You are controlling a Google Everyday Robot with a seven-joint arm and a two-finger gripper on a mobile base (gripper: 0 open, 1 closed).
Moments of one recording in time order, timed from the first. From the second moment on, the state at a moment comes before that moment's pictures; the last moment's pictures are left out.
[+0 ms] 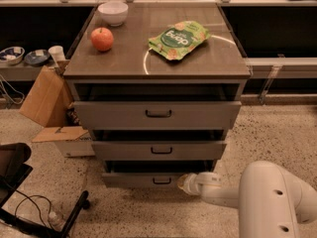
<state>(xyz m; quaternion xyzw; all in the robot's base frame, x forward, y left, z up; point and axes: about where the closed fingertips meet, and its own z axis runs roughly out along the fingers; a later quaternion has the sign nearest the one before) 0.635 -0.135 0.182 -0.57 0.76 0.00 0.33</state>
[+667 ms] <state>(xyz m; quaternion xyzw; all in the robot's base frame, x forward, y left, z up) 0.635 -0.135 0.181 -0.57 0.76 0.00 0.33</state>
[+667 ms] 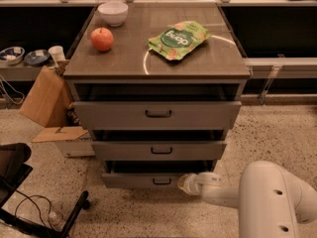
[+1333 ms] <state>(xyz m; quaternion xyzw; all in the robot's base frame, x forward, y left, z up) 0.635 -0.135 0.181 -0.57 0.76 0.00 0.33</state>
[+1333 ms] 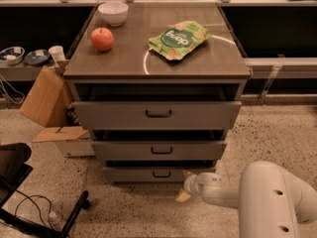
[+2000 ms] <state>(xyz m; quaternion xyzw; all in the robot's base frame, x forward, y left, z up) 0.635 -0.135 0.181 -0.57 0.76 0.00 0.33</state>
